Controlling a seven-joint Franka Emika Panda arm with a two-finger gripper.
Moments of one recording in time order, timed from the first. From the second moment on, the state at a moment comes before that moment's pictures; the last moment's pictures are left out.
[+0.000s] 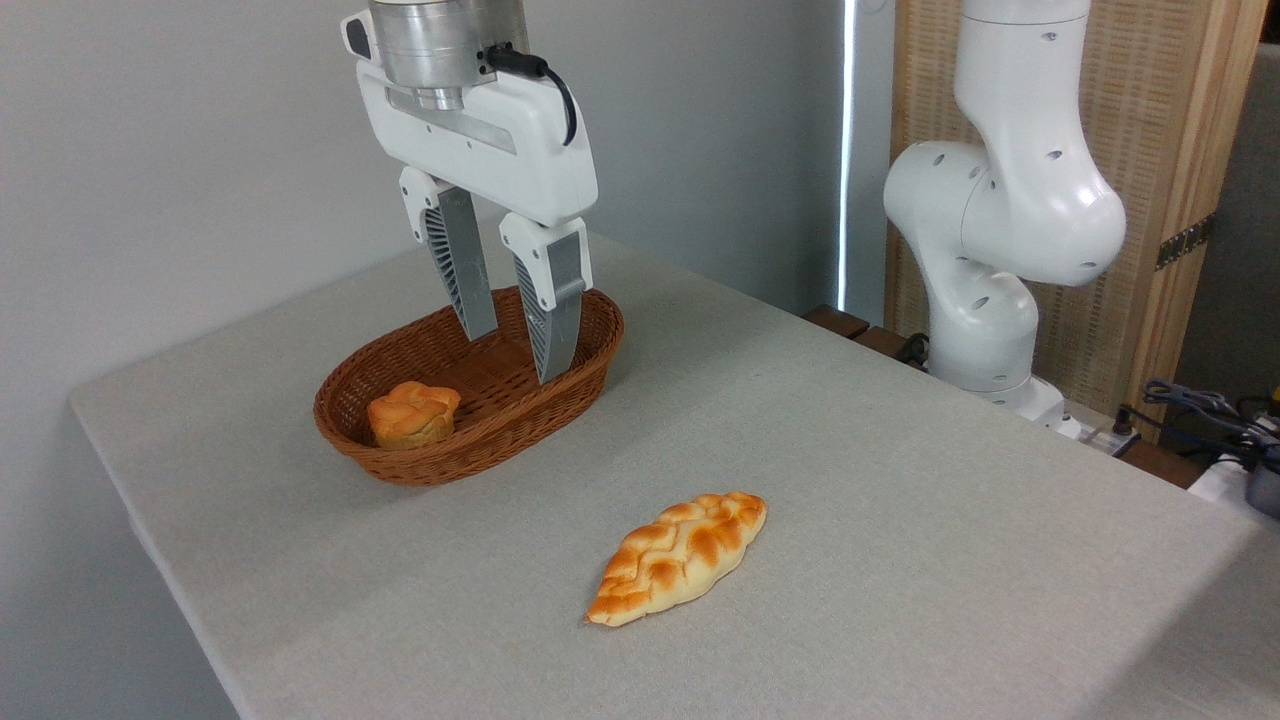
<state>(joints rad) -0.04 -0.05 -0.02 -1.66 -0.05 1.64 0.66</state>
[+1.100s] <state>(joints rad) -0.04 -0.05 -0.01 -1.68 -0.05 1.64 0.67</state>
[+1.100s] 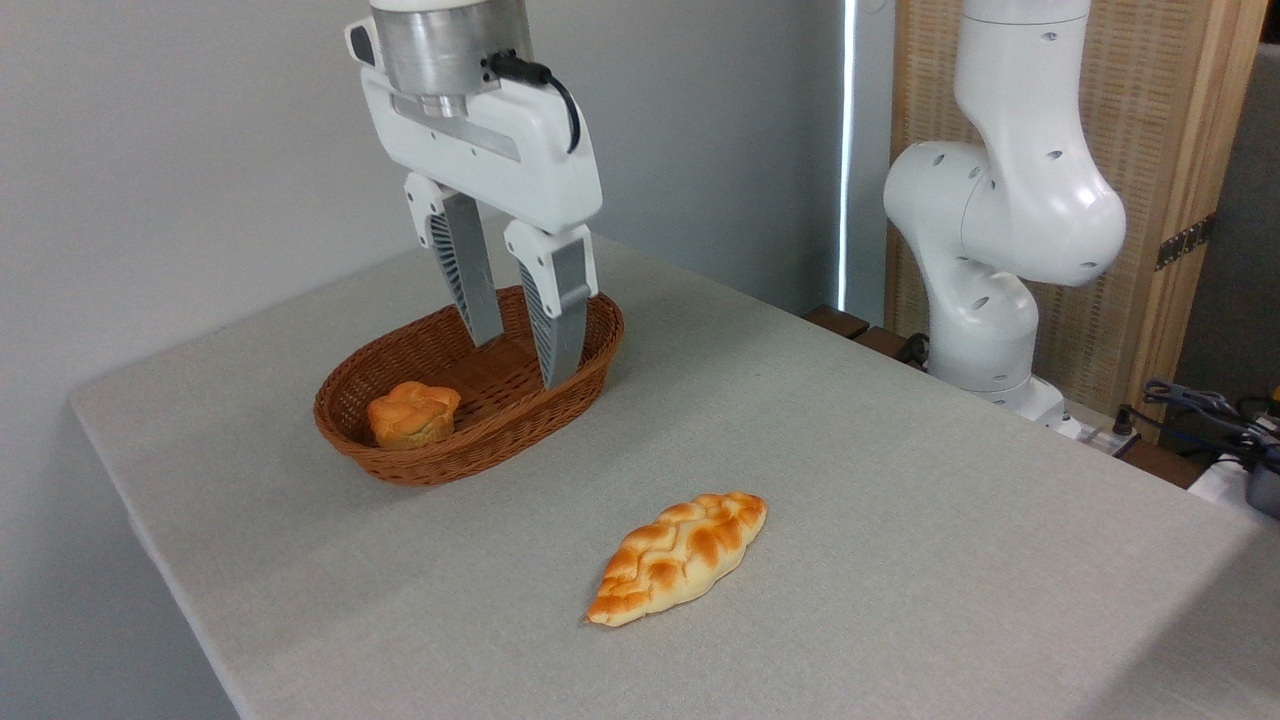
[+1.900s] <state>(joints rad) 0.03 -0.28 0.08 -2.18 -0.02 1.84 0.92</state>
